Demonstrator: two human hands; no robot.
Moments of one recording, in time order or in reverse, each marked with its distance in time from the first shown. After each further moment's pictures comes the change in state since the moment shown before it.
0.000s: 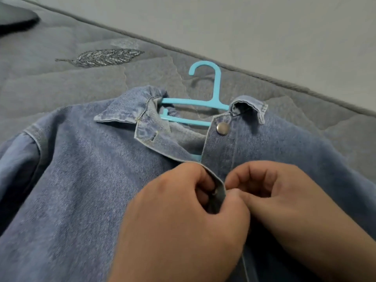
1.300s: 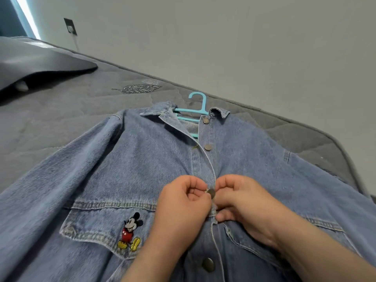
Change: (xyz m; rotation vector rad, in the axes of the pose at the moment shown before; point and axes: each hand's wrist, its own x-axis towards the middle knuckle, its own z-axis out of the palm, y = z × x) left_hand -0.119 -0.016 -0.005 -0.603 -0.021 -0.120; right_hand -0.117 0.024 0.038 0.291 -0.004 0.152
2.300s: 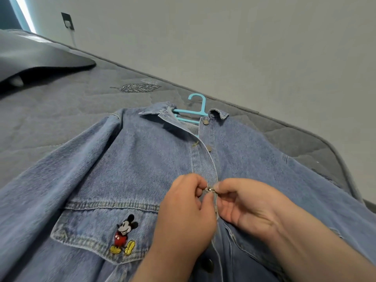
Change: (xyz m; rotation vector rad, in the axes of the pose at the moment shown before) left_hand -0.007 -0.001 0.003 0.371 0.077 0.355; right_hand 0.012 -0.009 0.001 0.373 0.054 0.259
